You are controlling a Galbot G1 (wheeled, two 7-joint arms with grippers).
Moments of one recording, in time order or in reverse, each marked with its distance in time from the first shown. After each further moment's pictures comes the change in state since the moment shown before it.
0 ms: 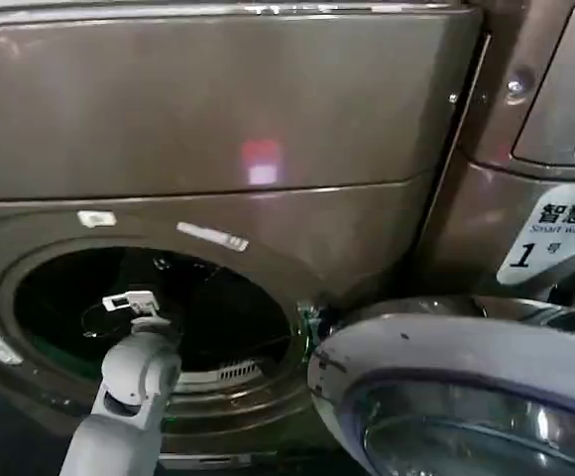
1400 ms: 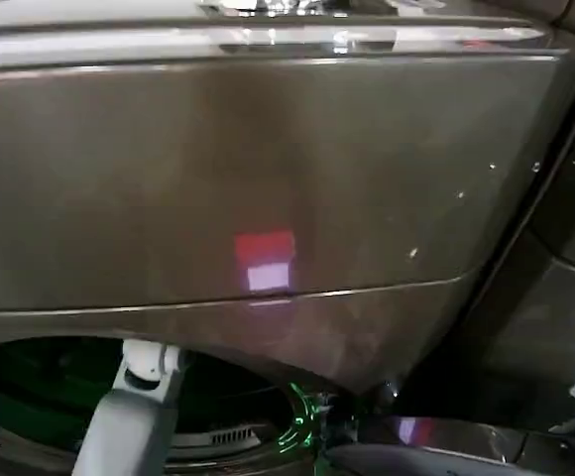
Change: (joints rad) left arm -0.399 -0.076 0.114 0.566 0.056 -0.093 0.025; right arm -0.004 -0.006 0.029 -0.007 0.006 -0.008 -0.004
